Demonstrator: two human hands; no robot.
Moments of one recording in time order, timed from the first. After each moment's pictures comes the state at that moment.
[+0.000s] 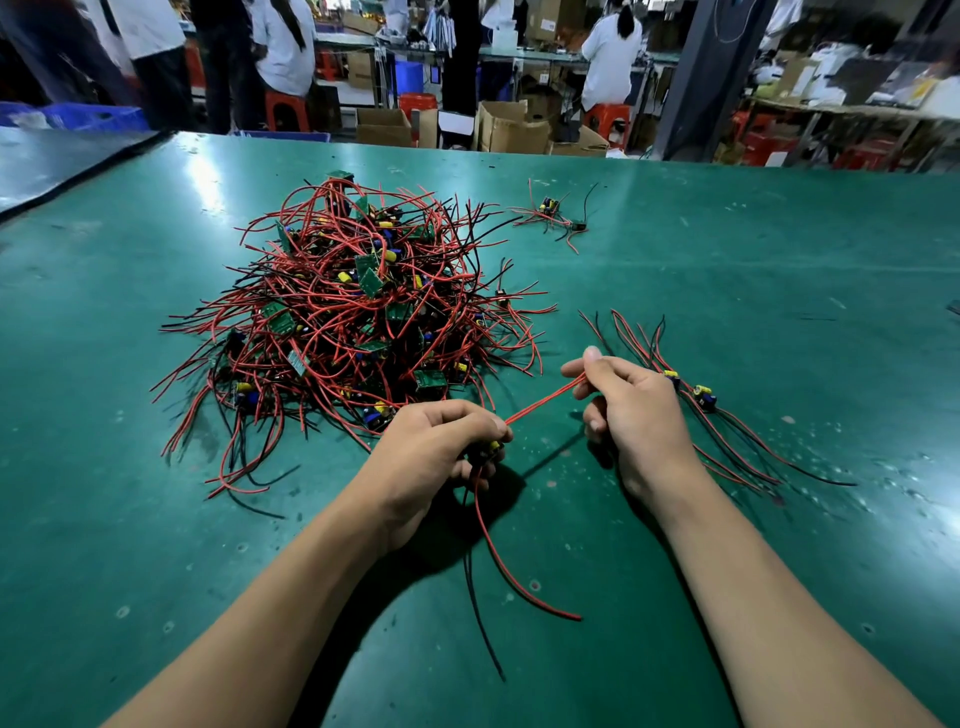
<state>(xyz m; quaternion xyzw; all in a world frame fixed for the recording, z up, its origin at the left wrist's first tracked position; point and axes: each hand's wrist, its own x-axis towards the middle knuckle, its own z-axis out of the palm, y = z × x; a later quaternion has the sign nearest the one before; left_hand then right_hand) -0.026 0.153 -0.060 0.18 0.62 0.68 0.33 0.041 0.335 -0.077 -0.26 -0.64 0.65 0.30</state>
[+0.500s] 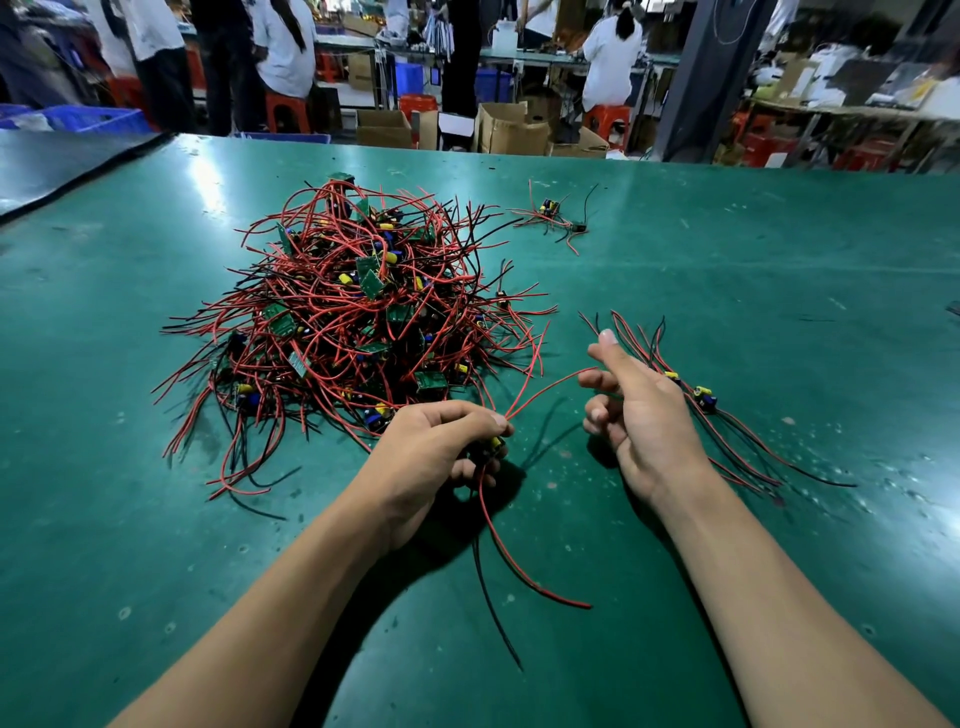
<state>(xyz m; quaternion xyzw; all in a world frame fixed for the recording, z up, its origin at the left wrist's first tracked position) -0.026 0.153 -0.061 0.16 0.61 0.70 0.33 0.044 0.333 -0.066 -0.28 -0.53 0.74 0.30</state>
